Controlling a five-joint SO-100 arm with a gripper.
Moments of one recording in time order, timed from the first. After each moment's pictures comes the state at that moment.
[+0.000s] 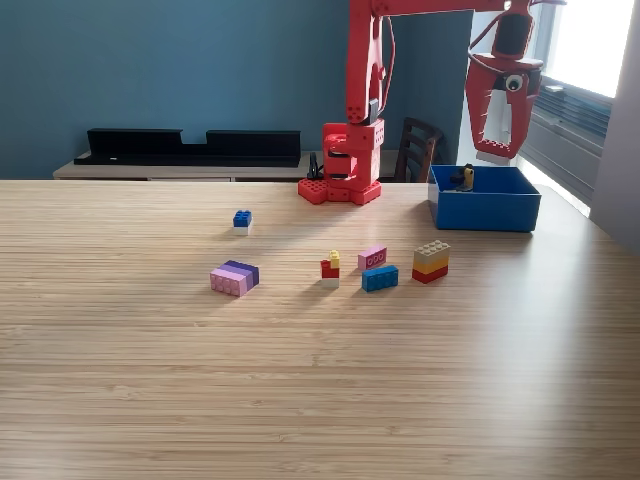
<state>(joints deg) -66.7 90.4 80.9 96.3 17.6</state>
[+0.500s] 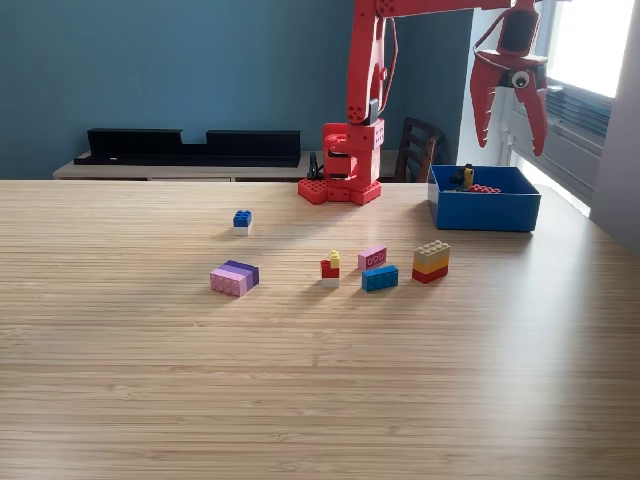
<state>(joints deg) -66.7 89.5 77.3 98.4 16.0</state>
